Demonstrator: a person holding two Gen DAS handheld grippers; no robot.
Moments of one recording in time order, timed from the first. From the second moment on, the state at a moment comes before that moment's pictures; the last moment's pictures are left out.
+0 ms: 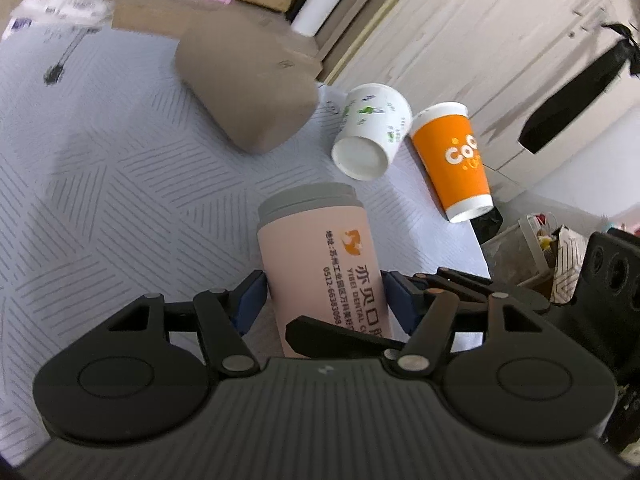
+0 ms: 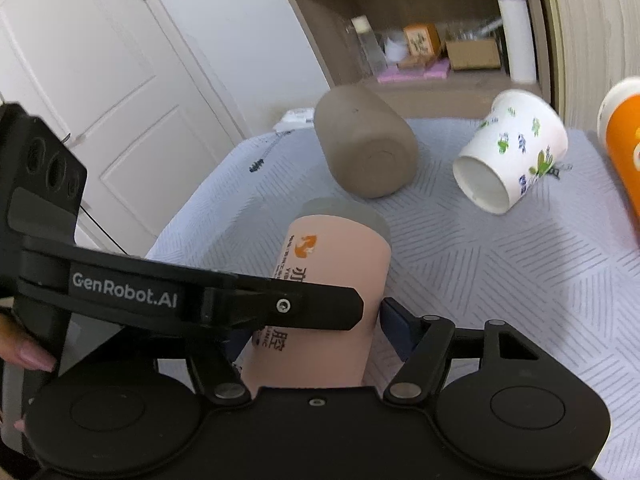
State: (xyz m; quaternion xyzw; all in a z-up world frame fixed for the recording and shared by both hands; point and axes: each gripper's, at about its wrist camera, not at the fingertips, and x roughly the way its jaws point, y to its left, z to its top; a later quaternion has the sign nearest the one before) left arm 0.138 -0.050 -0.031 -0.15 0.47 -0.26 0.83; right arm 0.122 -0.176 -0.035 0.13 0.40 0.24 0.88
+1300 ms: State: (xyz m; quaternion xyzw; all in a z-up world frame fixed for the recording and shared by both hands) left arm 0.098 -0.054 0.005 -0.01 0.32 -0.29 0.90; right arm 0.056 -0.169 -0.018 0.01 0.18 0.26 0.95
